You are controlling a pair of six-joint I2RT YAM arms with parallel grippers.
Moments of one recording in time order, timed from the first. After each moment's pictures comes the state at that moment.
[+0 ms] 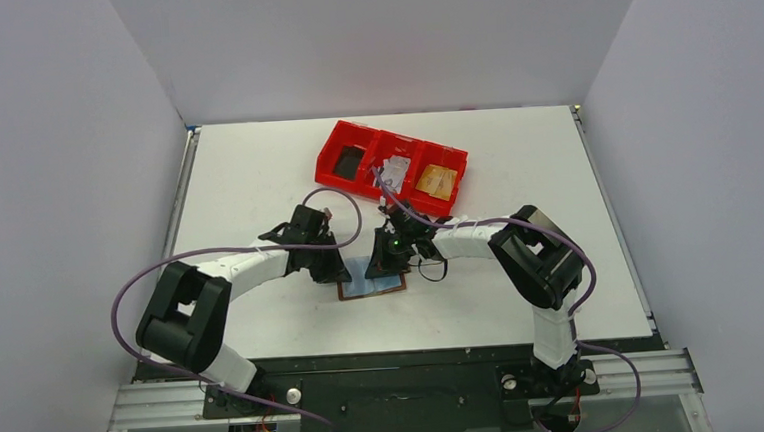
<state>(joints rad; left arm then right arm) -0.48 1.56 0.78 -0.30 0.25 -0.72 0.74 1.93 1.06 -0.05 -0.38 0.80</state>
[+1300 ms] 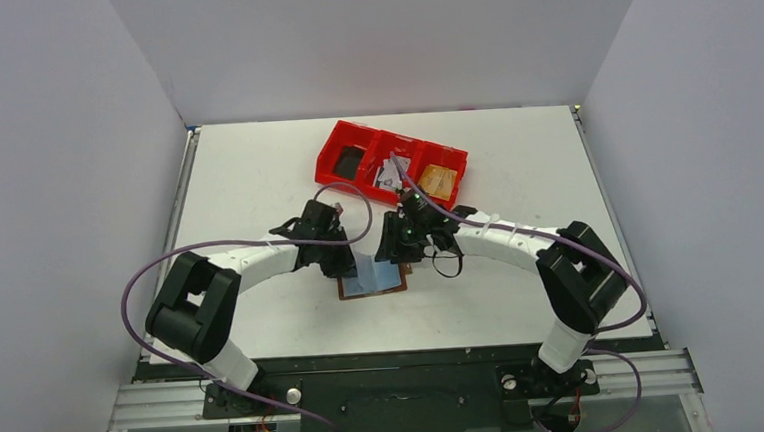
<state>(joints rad) -0.52 1.62 0.83 -0.26 0.26 -0.75 0.73 1.71 1.06 -0.27 -0.20 0.77</state>
